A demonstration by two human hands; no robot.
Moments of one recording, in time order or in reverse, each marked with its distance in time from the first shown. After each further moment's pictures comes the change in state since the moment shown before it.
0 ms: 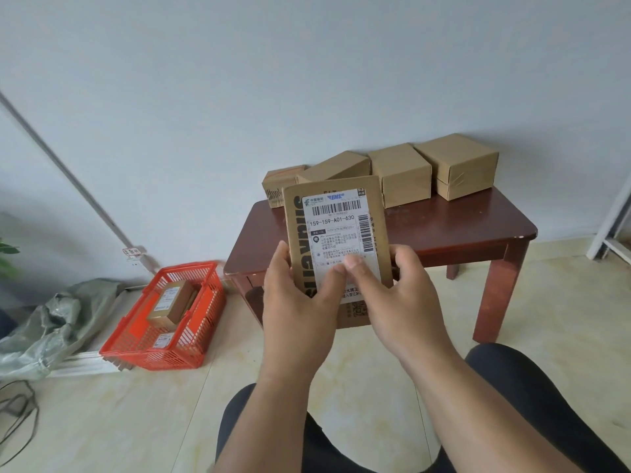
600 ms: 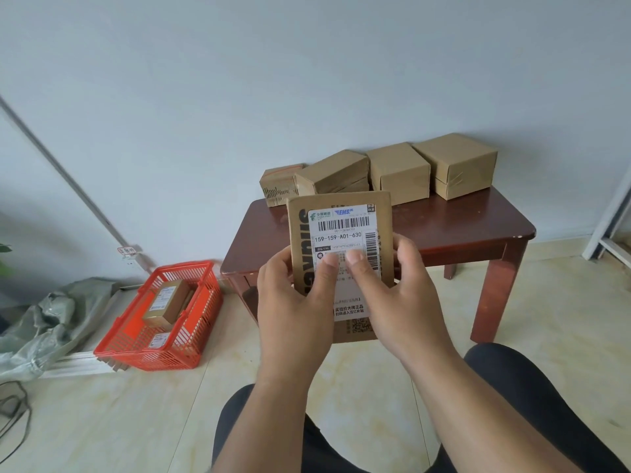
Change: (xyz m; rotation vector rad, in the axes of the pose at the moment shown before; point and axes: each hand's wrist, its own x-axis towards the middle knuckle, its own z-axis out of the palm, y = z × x) left_hand 0.003 -0.007 -0.001 0.047 0.076 0.005; right_hand -0.001 -0.002 0.002 -0.003 0.015 -0.040
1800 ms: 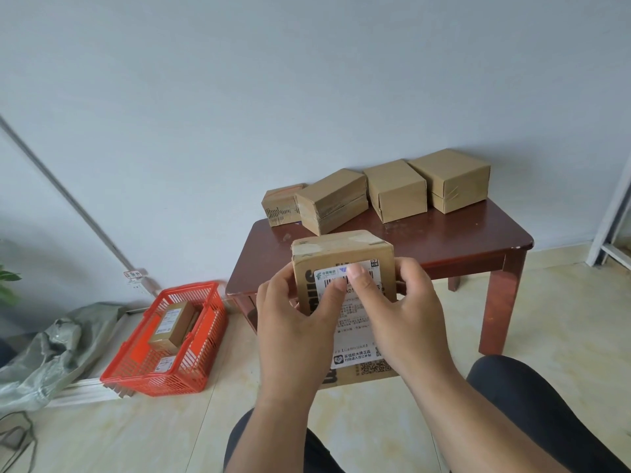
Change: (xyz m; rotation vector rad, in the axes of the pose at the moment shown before) left_hand -0.001 0.008 -0.009 0.048 -0.015 0.032; right_hand -0.001 0.000 0.002 -0.091 0.120 -0.031
